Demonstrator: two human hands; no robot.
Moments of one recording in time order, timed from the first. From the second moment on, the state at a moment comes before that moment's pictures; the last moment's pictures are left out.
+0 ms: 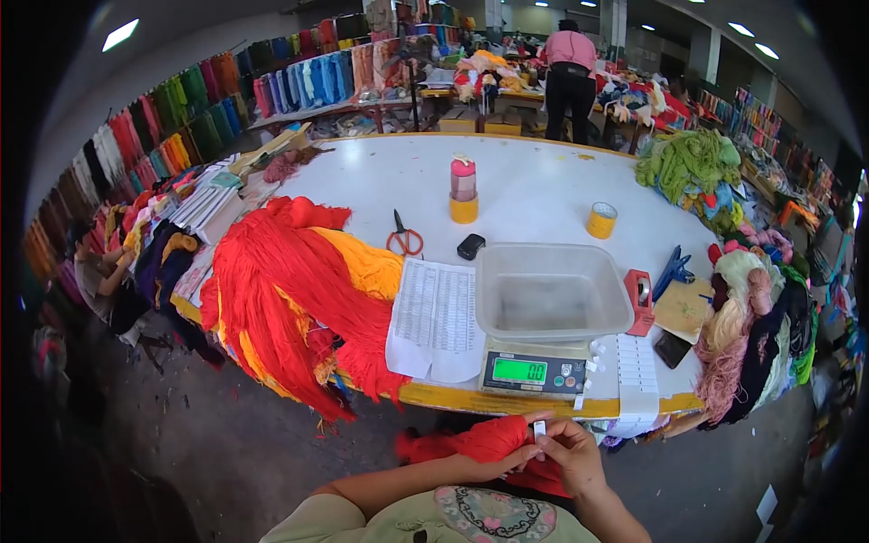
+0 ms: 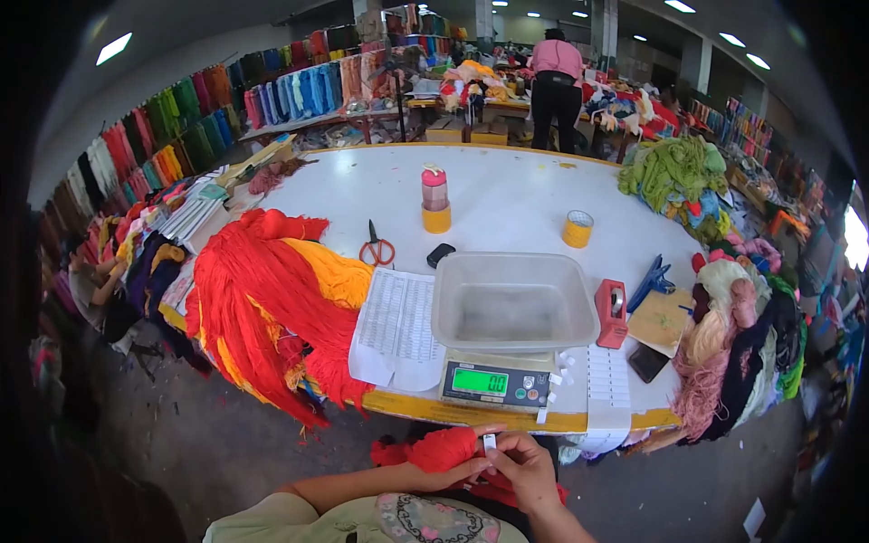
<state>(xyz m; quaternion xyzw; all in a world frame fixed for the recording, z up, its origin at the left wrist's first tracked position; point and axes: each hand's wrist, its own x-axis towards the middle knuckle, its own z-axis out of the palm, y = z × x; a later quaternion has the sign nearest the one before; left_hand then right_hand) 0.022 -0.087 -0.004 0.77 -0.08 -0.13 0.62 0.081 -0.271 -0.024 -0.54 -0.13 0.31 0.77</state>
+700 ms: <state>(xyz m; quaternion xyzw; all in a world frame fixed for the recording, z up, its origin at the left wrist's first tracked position) 0.011 -0.067 -0.011 0.87 -0.15 -0.01 0.47 0.092 -0.266 0.014 -0.74 -0.40 0.21 0.49</state>
